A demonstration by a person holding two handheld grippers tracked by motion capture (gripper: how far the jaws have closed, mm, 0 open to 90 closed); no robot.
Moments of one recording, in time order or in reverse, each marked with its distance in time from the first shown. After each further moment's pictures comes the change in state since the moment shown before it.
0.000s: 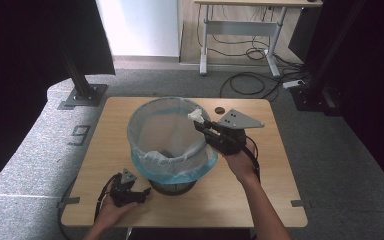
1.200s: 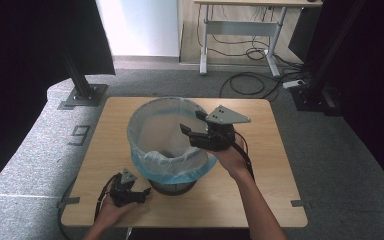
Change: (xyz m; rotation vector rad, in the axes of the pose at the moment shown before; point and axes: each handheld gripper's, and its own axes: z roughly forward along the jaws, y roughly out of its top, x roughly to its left) left arm 0.000 0.000 0.000 -0.001 -0.002 -0.002; right arm 0.009 0.006 0.023 0.024 -0.010 0.018
